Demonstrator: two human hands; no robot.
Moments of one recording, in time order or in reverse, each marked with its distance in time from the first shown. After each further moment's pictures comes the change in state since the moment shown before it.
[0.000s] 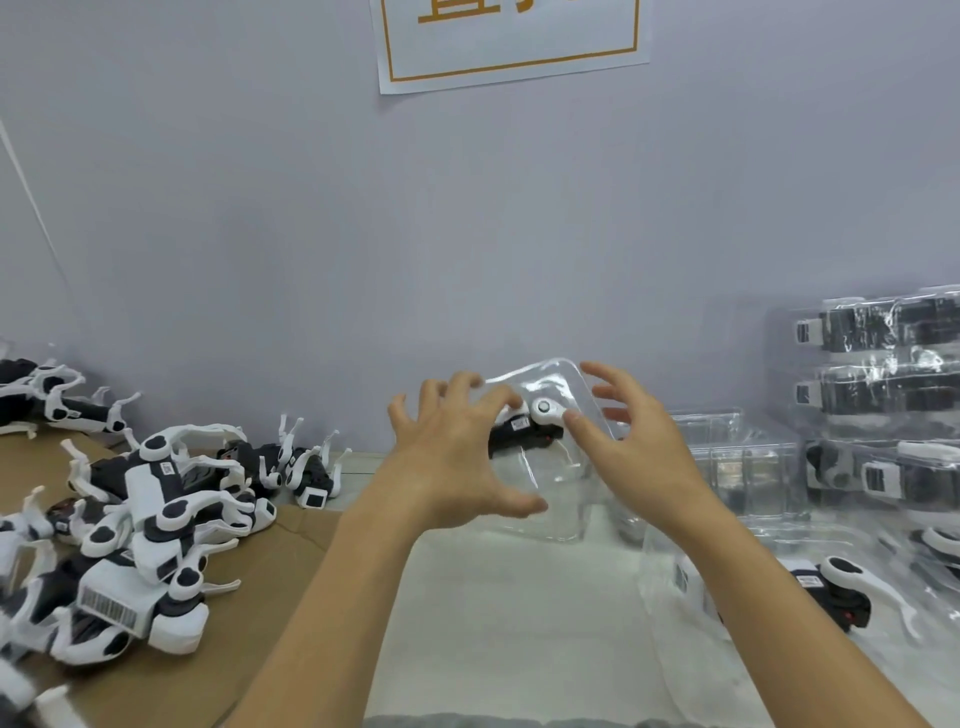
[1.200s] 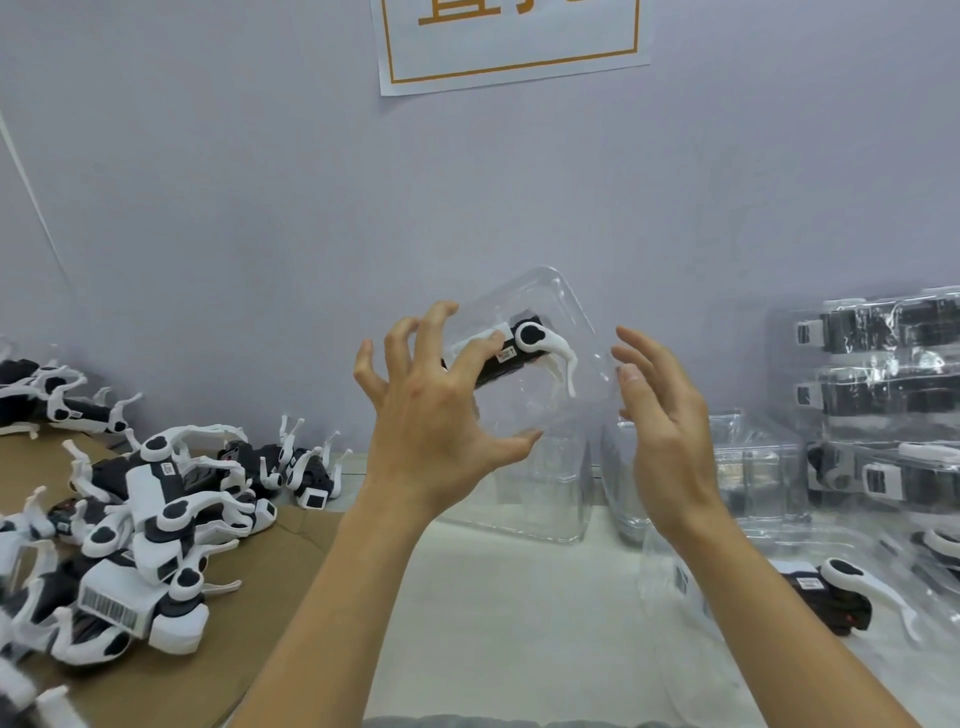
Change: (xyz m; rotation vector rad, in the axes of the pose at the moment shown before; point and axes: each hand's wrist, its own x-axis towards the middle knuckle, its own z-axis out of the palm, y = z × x) left_hand 0.002 0.006 -0.009 0.017 0.570 0.034; right_hand -0.004 -0.012 -0.002 0.329 0.216 -0.147
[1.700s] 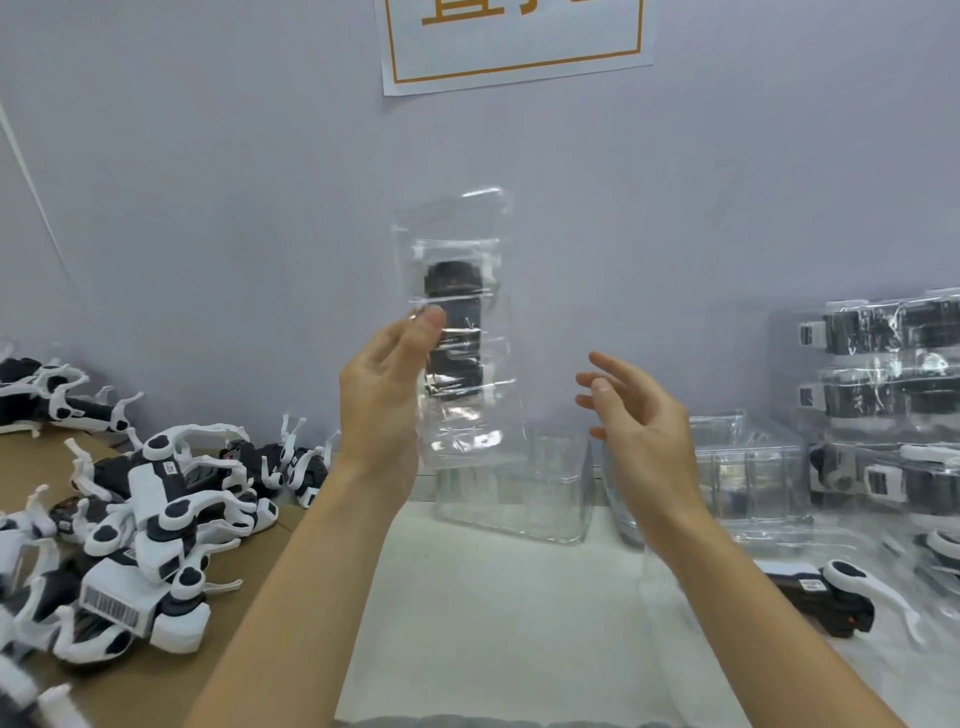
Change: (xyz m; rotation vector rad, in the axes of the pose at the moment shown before) left_hand 0.010 -0.007 -0.023 -1.260 0.004 -0.665; right_hand -0.003 0.003 0.014 0.049 0.016 0.171
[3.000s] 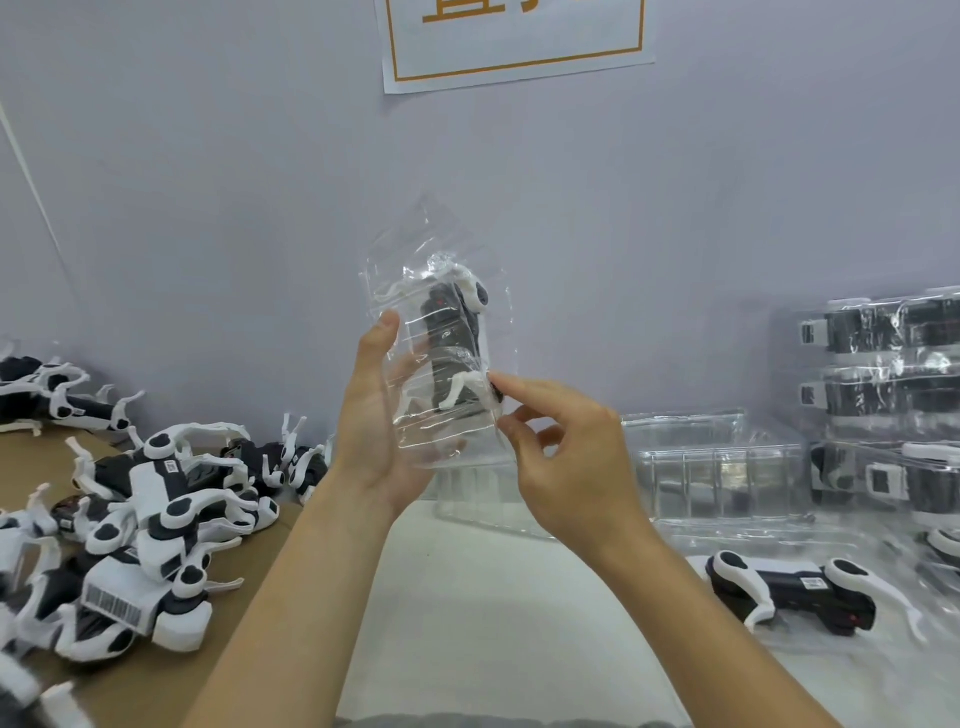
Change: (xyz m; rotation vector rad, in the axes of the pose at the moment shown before) left_hand 0.004 -0.013 -0.017 -0.286 -0.112 -0.330; right_hand -0.025 -0.012 0.038 -0.267 -0.217 -0.384
